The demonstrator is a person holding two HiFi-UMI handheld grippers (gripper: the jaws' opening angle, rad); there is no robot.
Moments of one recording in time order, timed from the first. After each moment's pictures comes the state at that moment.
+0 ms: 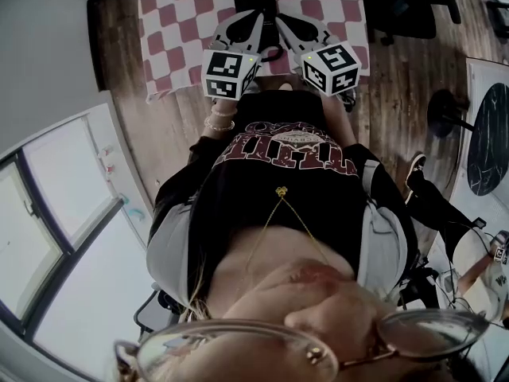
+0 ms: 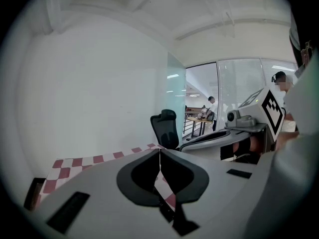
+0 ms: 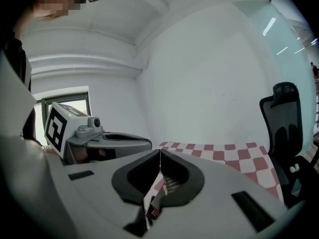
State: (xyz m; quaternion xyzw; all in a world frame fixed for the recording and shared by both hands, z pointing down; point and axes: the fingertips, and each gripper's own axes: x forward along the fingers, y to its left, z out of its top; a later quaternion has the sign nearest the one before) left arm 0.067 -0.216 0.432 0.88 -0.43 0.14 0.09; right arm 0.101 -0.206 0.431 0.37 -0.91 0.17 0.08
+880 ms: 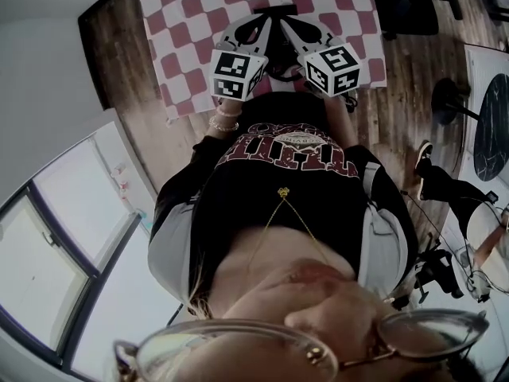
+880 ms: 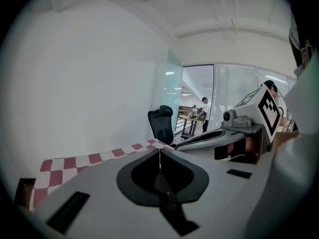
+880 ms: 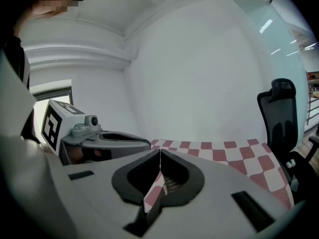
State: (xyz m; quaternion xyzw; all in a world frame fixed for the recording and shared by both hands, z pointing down) left arm 0.024 -0.287 0.461 0.91 -0.37 0.16 0.13; right arm 0.052 -0.281 0.458 0.42 -0.88 0.19 0.11
